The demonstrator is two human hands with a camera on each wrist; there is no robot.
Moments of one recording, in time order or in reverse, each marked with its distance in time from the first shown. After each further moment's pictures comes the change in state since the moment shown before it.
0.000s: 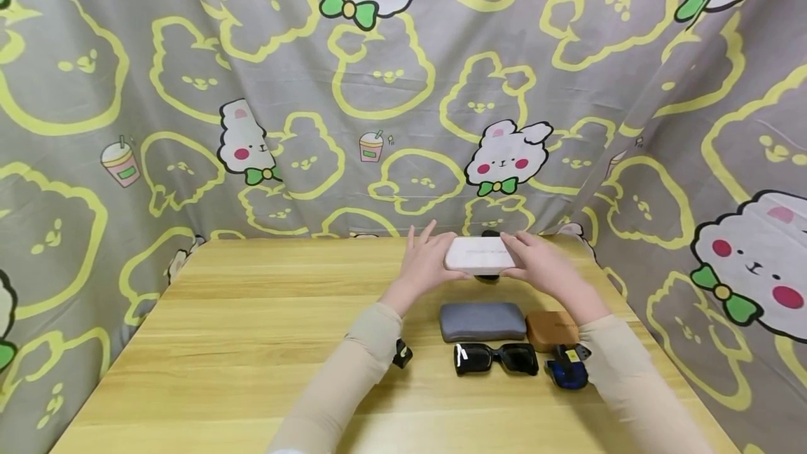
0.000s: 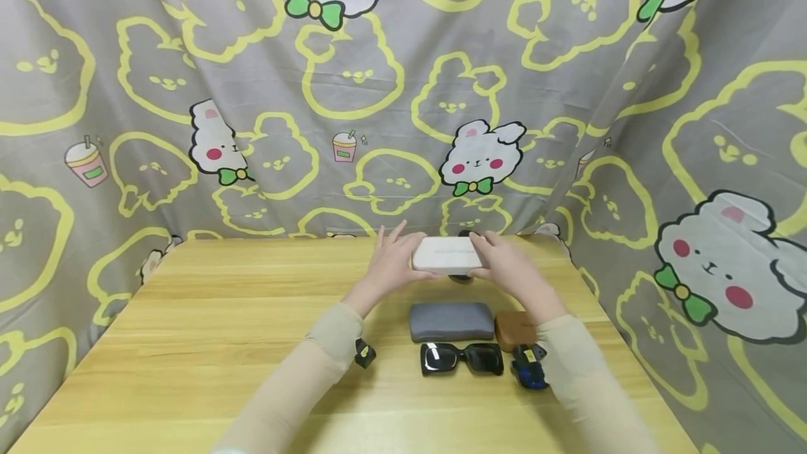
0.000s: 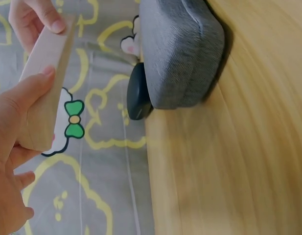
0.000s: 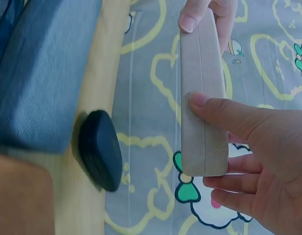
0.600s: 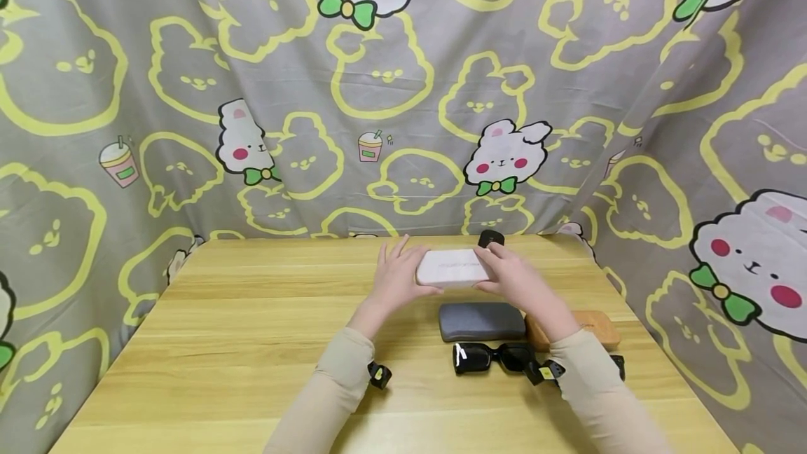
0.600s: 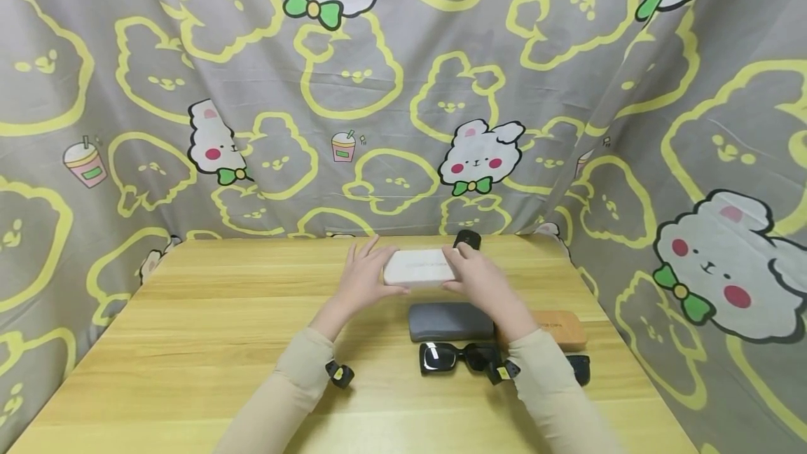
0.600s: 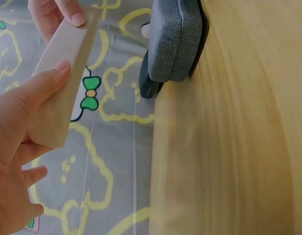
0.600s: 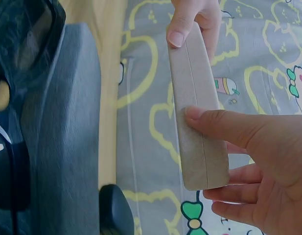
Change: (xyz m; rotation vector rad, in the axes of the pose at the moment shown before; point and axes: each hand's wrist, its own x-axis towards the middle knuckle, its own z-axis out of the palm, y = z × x) left_hand -0.045 -0.031 -0.008 -0.075 0.028 -0.040; right_hand 0.001 -0.050 0.018 0.062 0.035 0.007
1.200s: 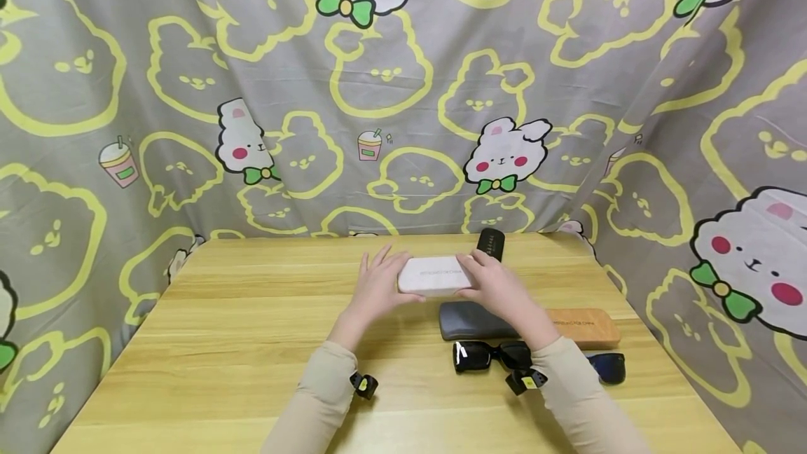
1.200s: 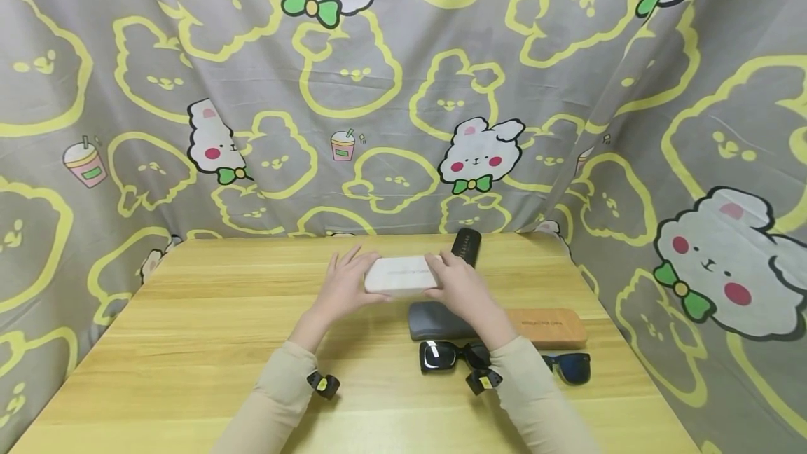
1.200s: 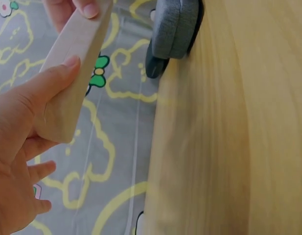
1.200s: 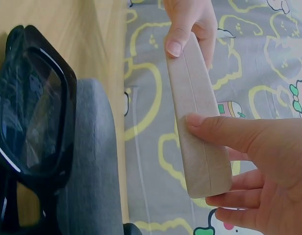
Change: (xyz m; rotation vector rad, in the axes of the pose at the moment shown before) left_hand -0.027 -0.020 -0.013 -0.051 -0.019 -0.044; right_hand 0.000 -0.029 0.017 0.015 0.025 -0.003
